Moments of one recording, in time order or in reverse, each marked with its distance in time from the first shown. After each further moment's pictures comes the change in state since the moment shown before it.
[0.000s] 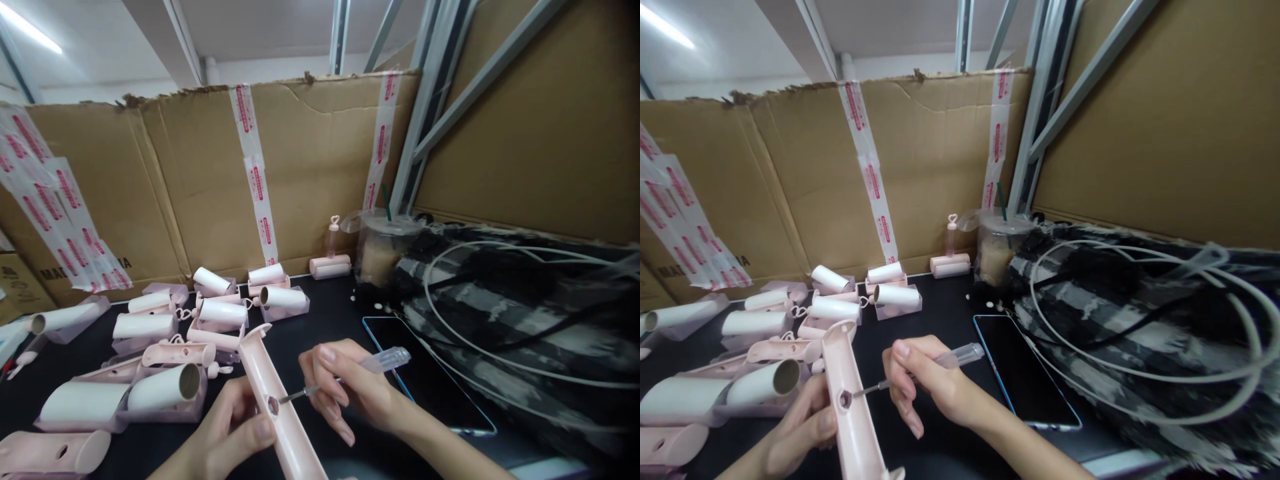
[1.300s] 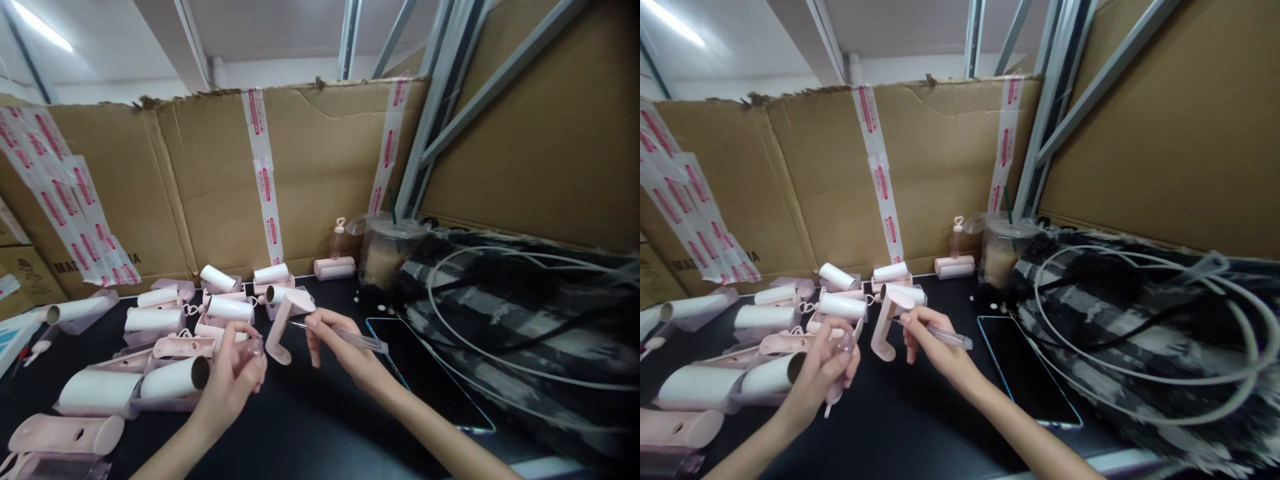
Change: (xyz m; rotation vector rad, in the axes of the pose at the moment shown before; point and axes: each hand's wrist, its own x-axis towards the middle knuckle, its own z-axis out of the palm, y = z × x) left_hand 0.025 0.016 -0.009 0.301 0.202 0.151; right_hand 0.023 0.011 -0.015 -0.380 0.459 0.006
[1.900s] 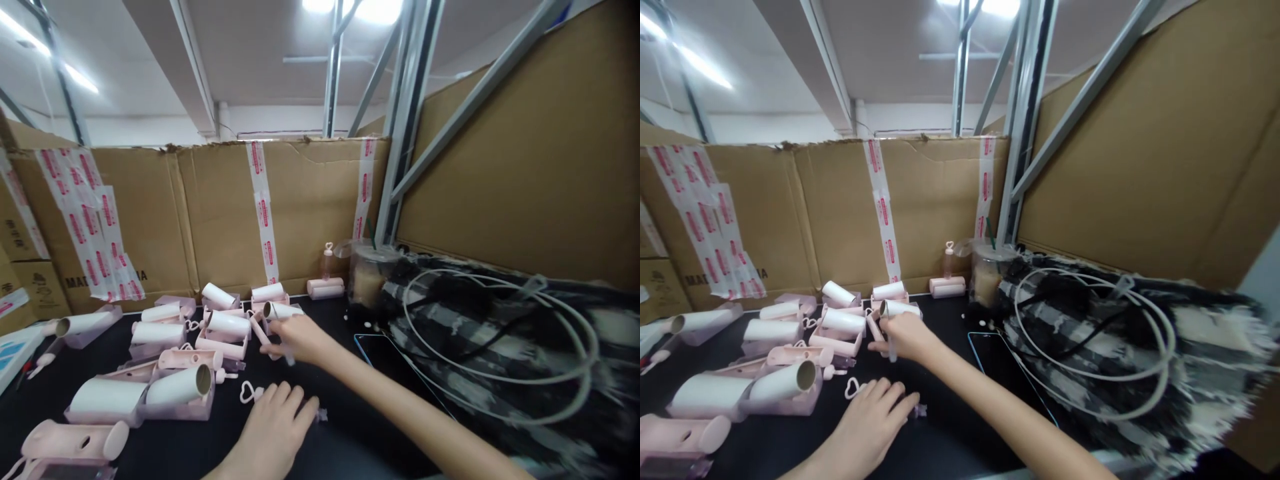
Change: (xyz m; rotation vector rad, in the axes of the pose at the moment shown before) left_hand -0.023 -0.045 0.049 1.383 -0.266 0.534; right_hand 0.044 -0.007 0.013 -1.442 -0.406 -0.363
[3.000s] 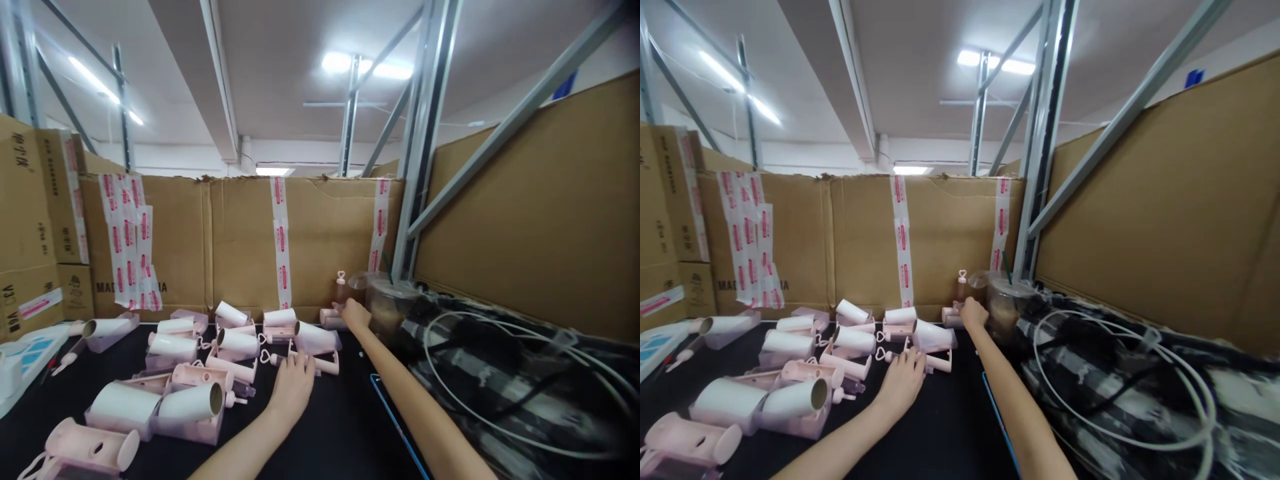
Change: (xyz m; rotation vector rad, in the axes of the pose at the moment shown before) left_hand 0.094 -0.045 0.061 0.129 0.161 -0.282; right_hand 0.028 0.180 0.027 0.032 0.168 1.072
